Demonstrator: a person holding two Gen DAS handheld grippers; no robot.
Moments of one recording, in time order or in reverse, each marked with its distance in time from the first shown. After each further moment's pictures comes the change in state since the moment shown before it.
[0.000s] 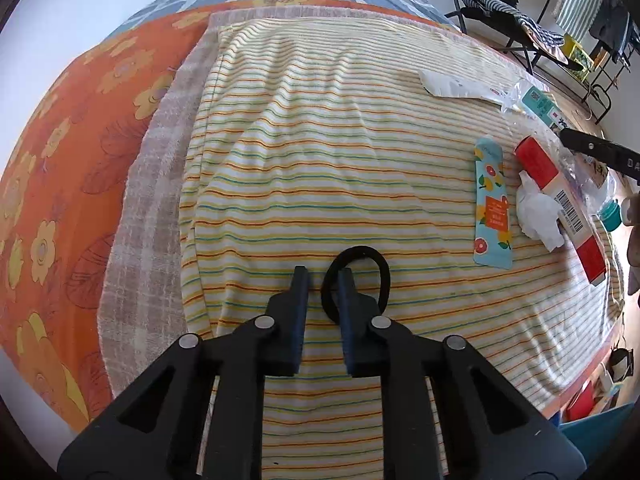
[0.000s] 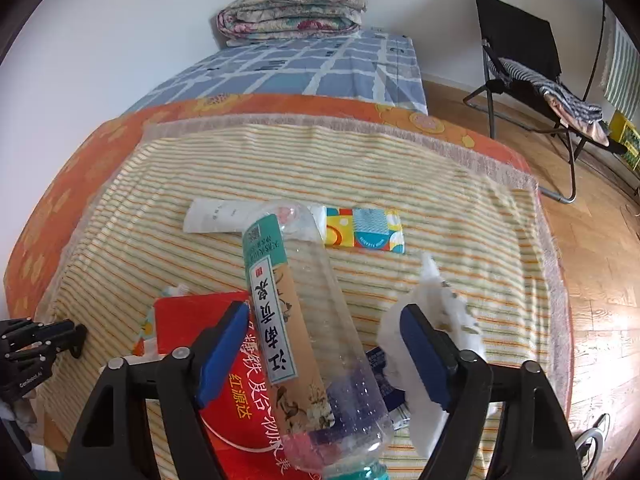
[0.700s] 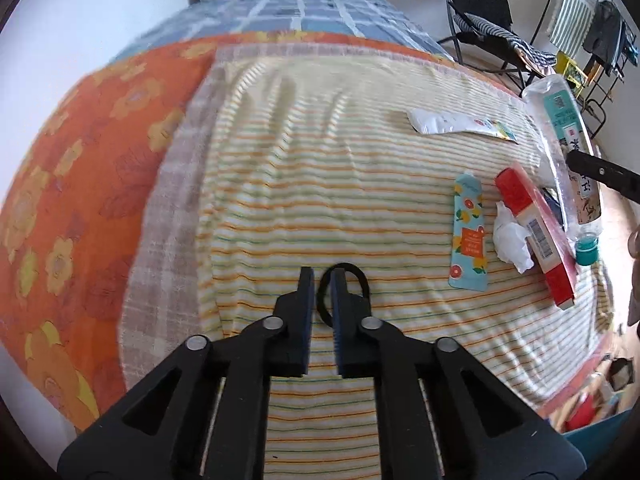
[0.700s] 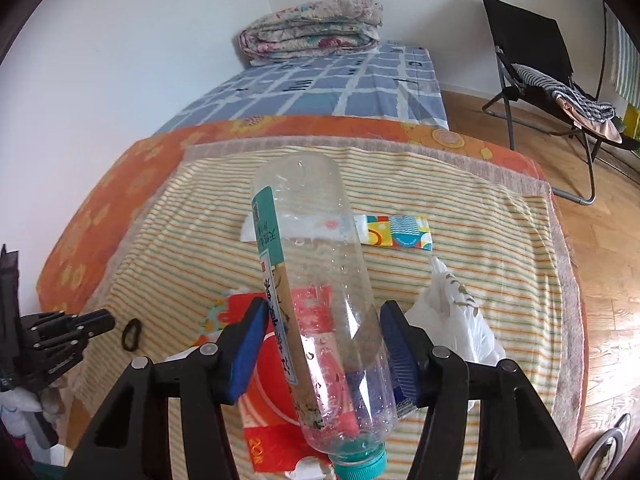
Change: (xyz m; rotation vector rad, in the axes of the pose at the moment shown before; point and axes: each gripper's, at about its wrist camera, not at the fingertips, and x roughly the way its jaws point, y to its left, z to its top) left arm -0.026 -0.001 0.007 -0.015 -0.071 -0.022; right arm -0.045 0.013 -0.008 0.013 -0.069 0.111
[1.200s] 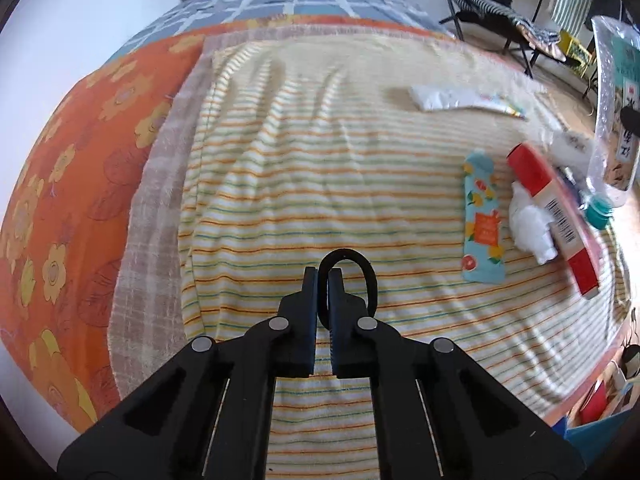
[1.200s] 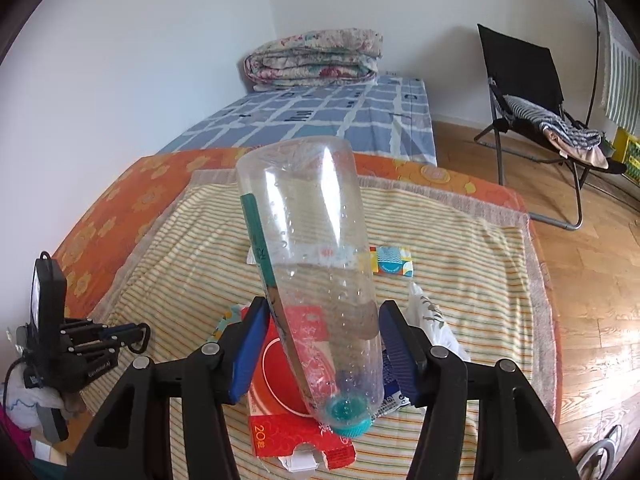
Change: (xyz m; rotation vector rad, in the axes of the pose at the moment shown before) left arm 0.014 -0.012 -0.001 0.054 0.011 0.054; right arm -0.042 0.004 0.002 -0.036 -0.102 -0.035
